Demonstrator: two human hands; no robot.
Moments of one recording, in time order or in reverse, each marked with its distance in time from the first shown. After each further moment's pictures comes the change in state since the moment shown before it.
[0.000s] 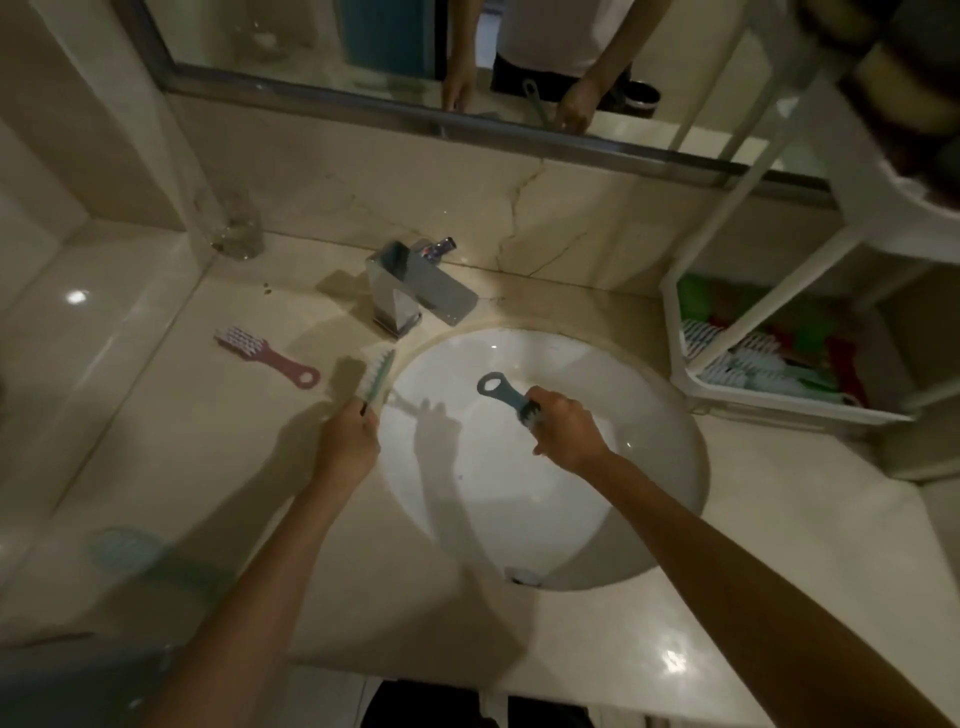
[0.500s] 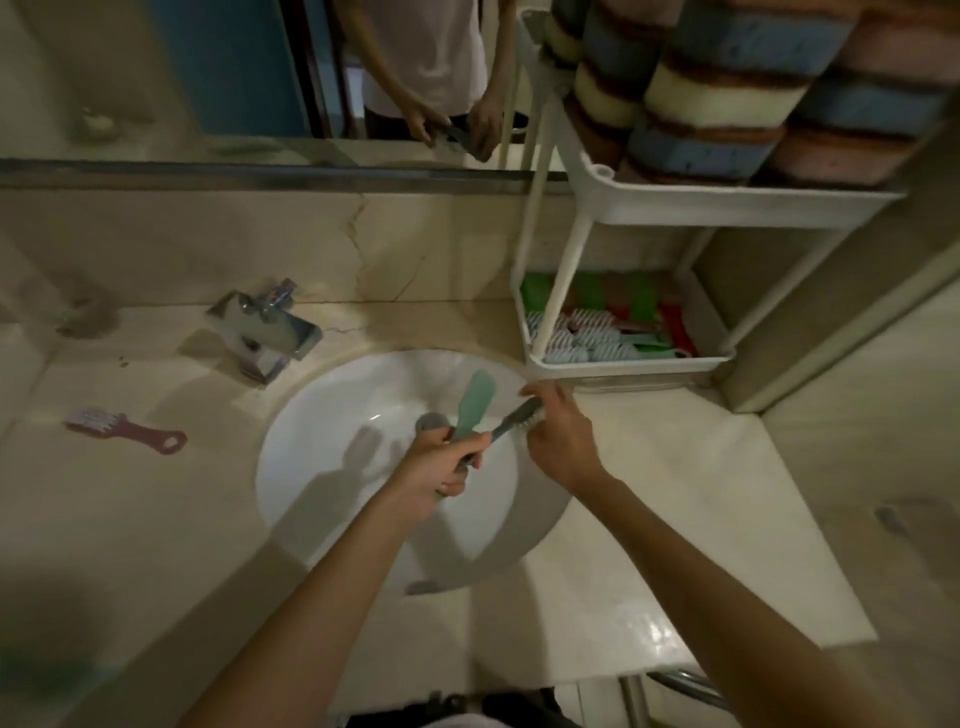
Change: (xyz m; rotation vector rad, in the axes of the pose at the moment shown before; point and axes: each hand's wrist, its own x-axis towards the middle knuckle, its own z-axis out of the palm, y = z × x) left_hand -0.119 0.143 0.113 -0.590 -0.746 -0.054; right_hand -0.077 0.114 -0.040 0.231 0.508 0.083
